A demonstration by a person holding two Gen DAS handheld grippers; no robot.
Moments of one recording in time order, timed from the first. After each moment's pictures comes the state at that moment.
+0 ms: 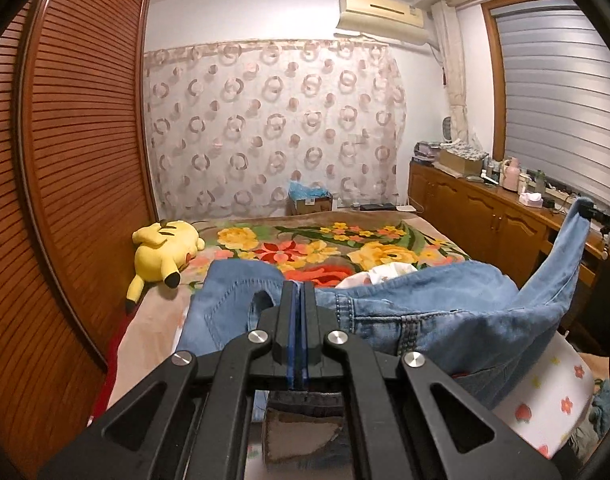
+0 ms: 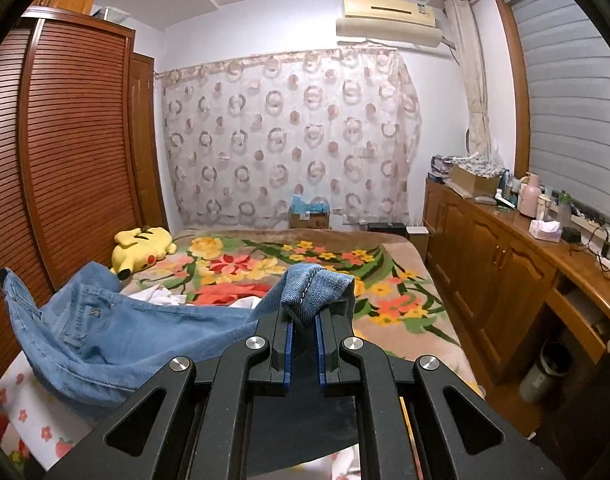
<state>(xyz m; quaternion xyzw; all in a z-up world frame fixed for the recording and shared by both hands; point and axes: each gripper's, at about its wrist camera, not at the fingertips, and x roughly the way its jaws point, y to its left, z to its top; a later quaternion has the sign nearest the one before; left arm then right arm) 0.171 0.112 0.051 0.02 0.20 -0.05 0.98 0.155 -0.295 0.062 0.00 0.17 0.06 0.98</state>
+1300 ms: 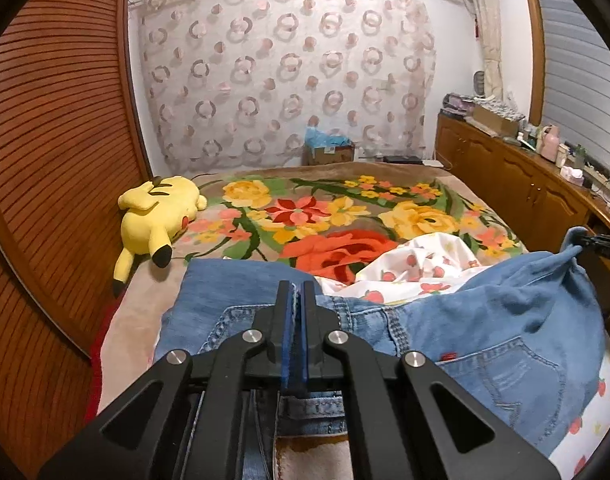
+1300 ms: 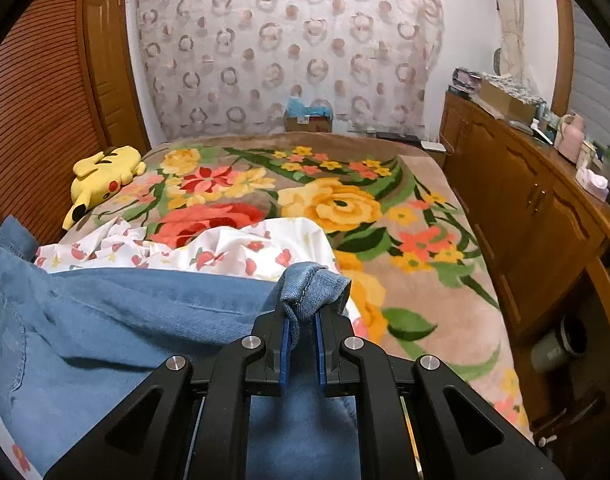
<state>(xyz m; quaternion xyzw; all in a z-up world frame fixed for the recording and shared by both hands) 0.353 0.120 -0.008 0.02 0.30 -0.02 0.95 0.388 -0.281 0.034 -0.02 0.33 0.07 0.94</state>
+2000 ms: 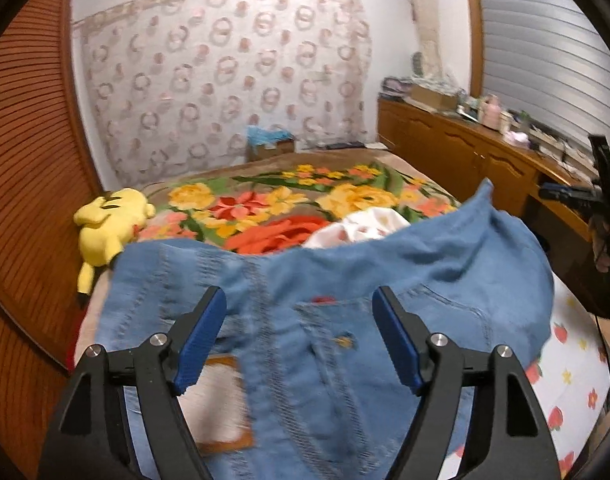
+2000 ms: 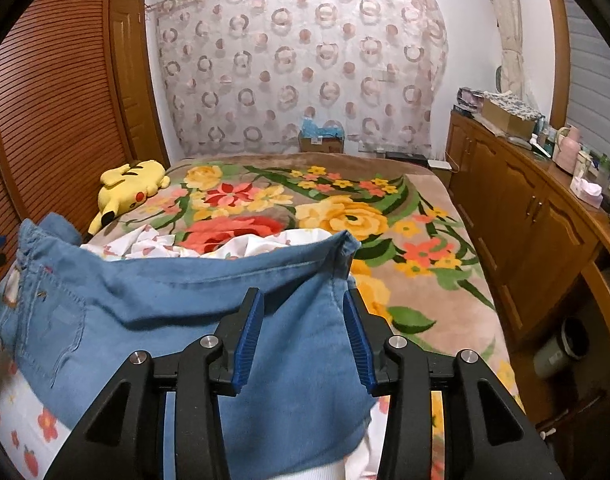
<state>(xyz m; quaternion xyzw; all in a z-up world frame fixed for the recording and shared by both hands) 0.296 0.050 -0.010 0.06 0.31 -0.13 0.94 0.296 -0.294 0.043 -0.01 0.29 0.09 0.95</state>
